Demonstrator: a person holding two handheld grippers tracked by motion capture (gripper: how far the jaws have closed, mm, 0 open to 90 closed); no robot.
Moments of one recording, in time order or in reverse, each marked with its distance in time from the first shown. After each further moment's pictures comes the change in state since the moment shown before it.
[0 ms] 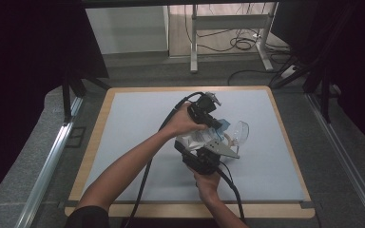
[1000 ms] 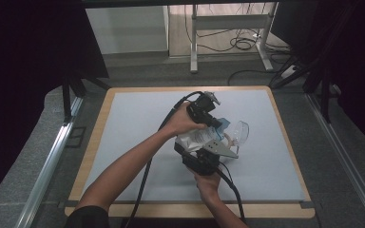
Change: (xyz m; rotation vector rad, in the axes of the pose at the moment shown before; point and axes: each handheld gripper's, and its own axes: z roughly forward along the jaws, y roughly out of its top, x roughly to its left) left arm 0.001 -0.002 -0.003 -0.020 0.000 0.005; right arm -0.002 -0.005 0.001 0.044 0.003 -0.014
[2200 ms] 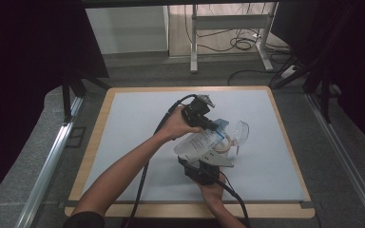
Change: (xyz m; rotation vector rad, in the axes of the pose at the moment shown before) left arm -0.005 -0.017 -0.011 -0.045 -0.008 -0.007; right arm -0.011 -0.038 -0.007 0.137 -0.072 -0.142
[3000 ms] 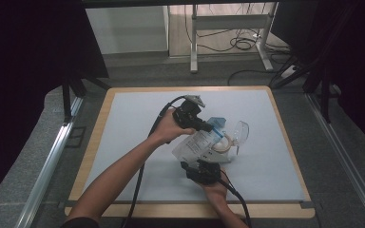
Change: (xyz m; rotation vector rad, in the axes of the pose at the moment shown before) left arm -0.002 -0.017 -0.015 -0.077 -0.044 -0.052; right arm -0.011 -0.008 0.005 0.165 -0.032 -0.009
